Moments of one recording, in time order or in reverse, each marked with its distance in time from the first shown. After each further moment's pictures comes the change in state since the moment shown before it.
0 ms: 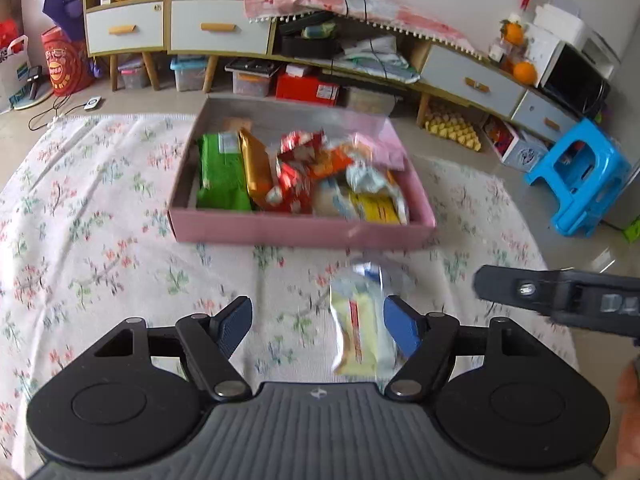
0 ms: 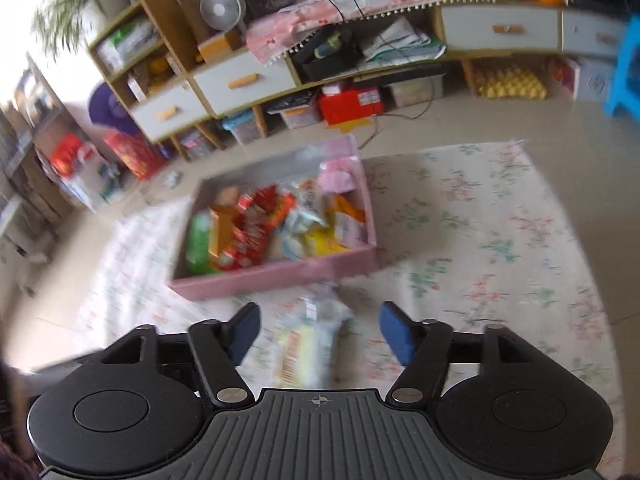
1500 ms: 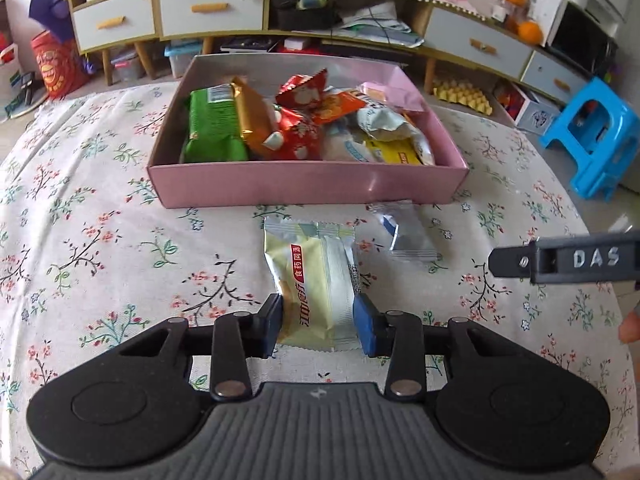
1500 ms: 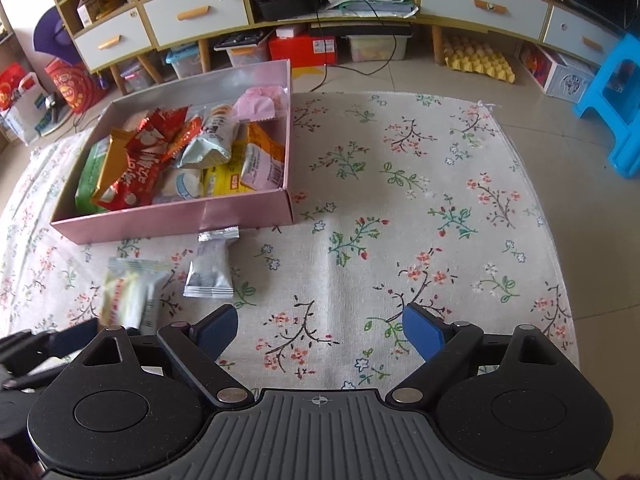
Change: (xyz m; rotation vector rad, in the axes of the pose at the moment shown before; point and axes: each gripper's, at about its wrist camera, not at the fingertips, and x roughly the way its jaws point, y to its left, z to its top) left arm 0.026 0.005 -0.017 0.064 0.035 0.044; right arm 0.060 -0.027 -0.006 -0.054 0.124 -0.169
